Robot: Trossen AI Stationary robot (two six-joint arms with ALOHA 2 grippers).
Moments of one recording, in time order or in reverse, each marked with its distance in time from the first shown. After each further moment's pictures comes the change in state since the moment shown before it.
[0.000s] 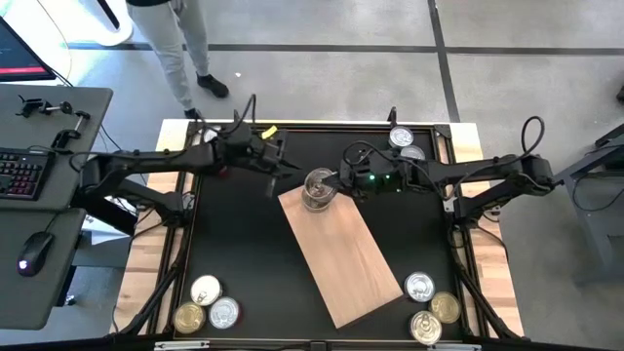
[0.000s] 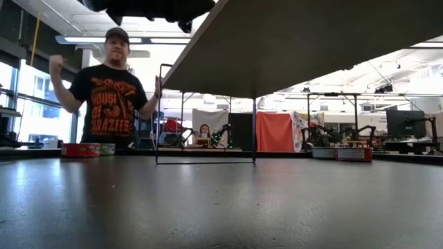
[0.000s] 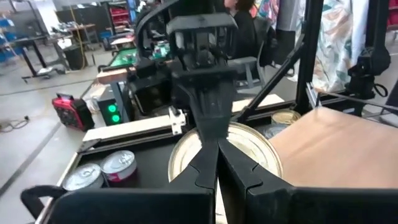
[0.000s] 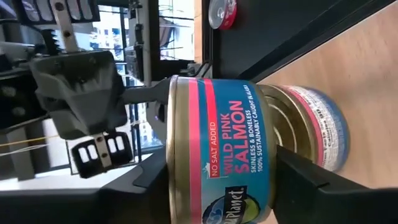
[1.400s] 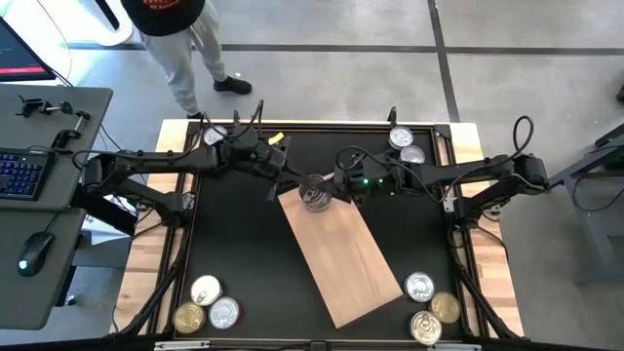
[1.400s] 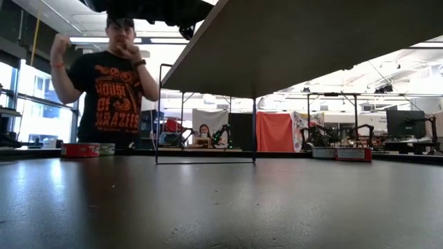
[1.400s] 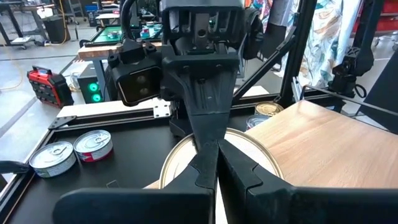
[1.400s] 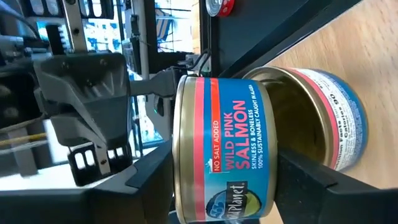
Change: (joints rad) left arm -0.029 0.020 0.001 -0.049 -0.001 -0.080; right arm 0.014 0.060 0.011 0.042 -0.020 0.008
